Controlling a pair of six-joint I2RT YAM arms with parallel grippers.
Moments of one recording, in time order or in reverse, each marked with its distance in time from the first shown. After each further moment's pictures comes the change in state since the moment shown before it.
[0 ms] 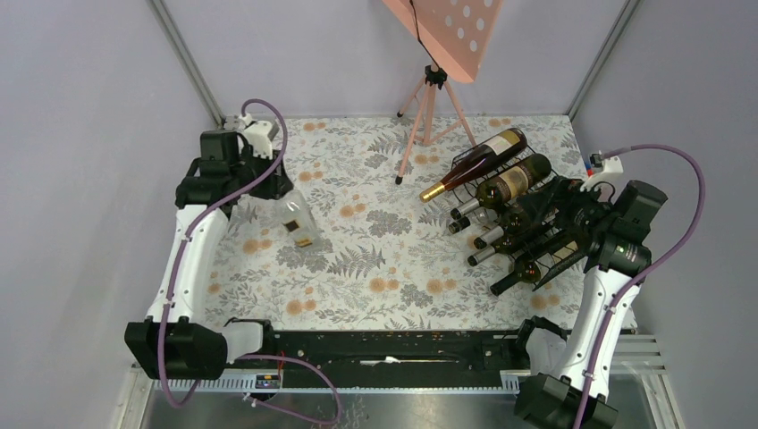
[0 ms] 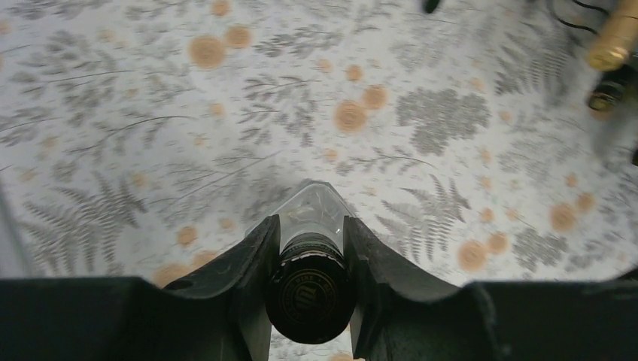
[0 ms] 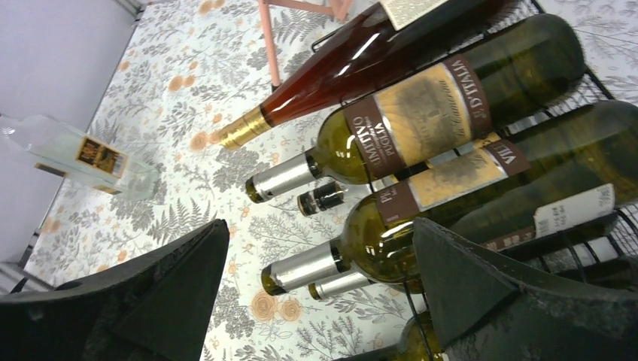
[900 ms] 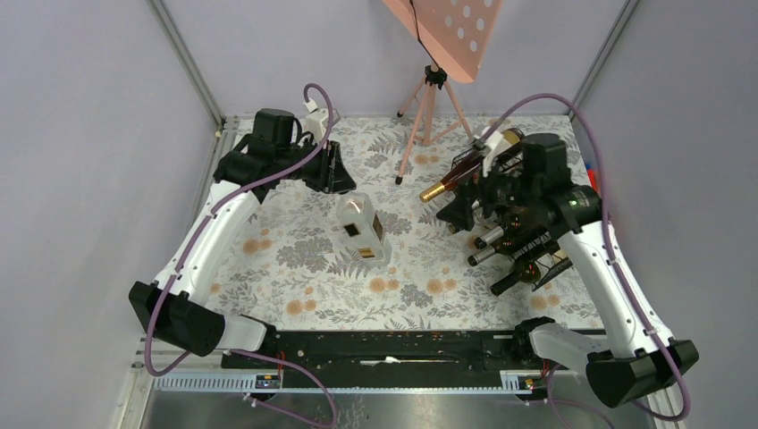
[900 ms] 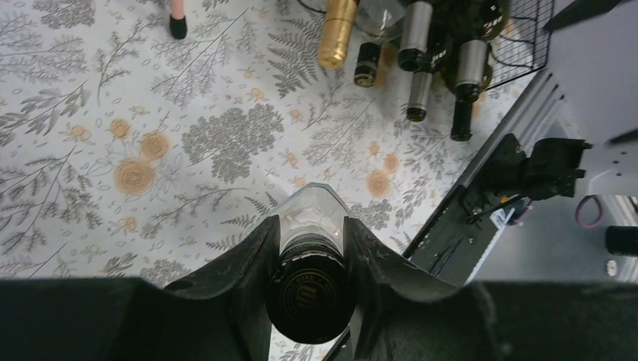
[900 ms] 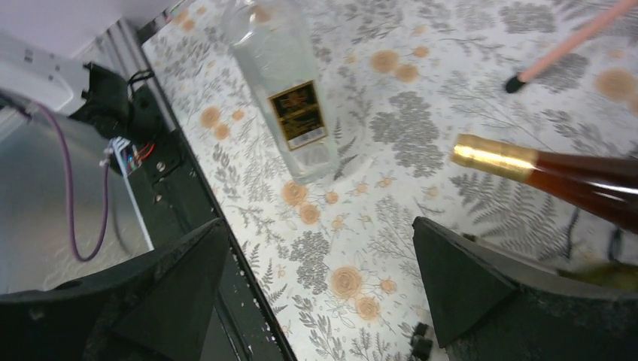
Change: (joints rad) left arm -0.356 0.158 0.198 -0.029 0.243 -0.184; right arm 0.750 0.261 0.303 -0.115 0.090 -0.129
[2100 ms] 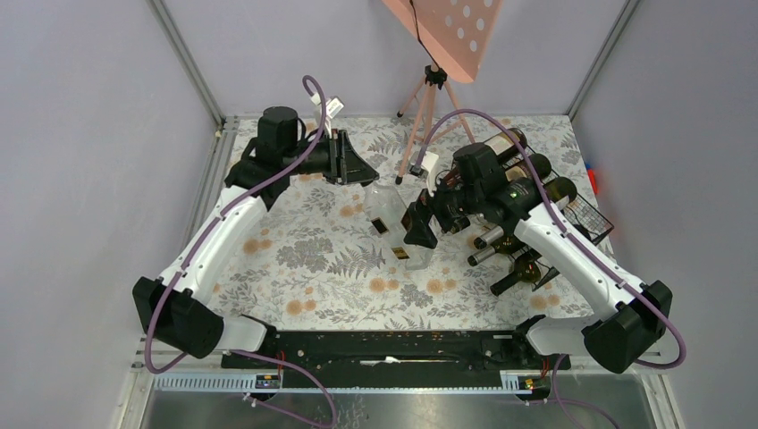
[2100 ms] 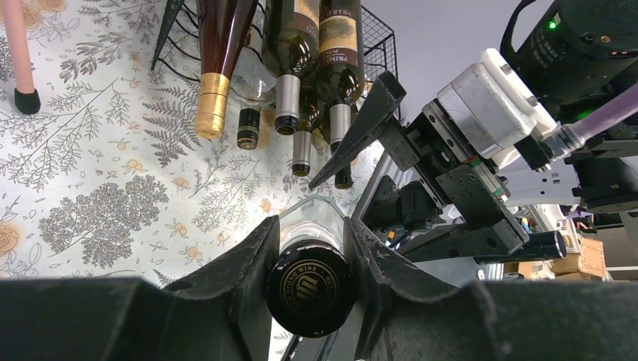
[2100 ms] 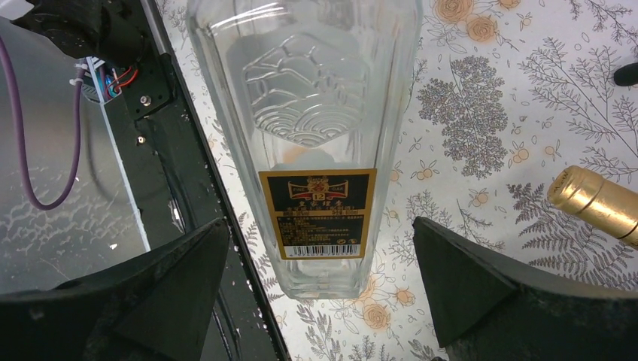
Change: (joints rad) left arm -0.042 0.000 -0.091 0.395 0.222 -0.369; right arm 0.360 0.203 -0.015 0.032 0.188 -0.069
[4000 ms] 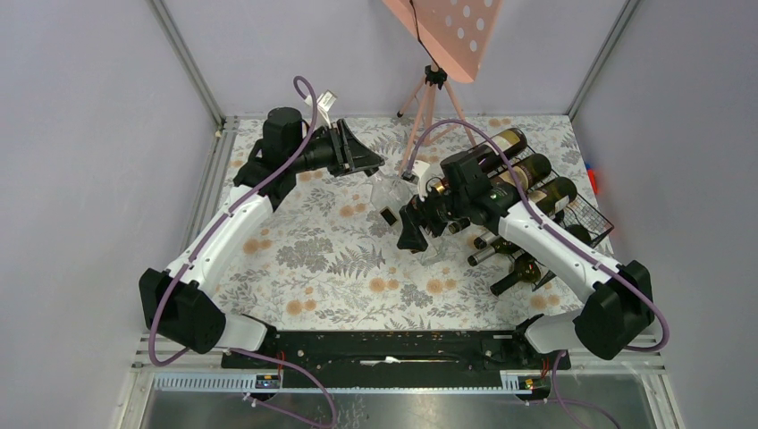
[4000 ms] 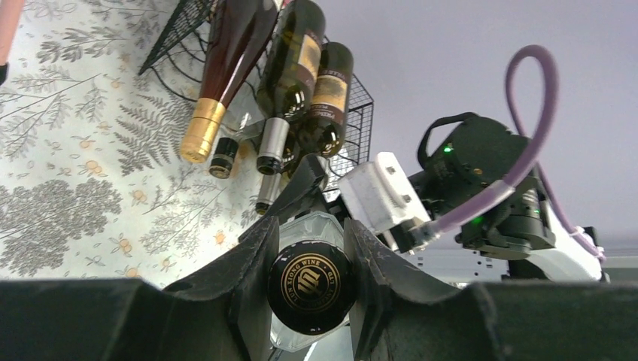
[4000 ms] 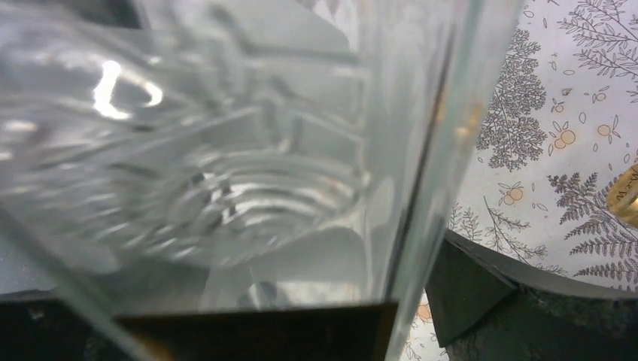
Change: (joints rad) left arm -0.014 0.021 -0.056 0.155 -0.127 -0.337; right arm 0.005 0.081 -0.103 0.127 0.003 0.082
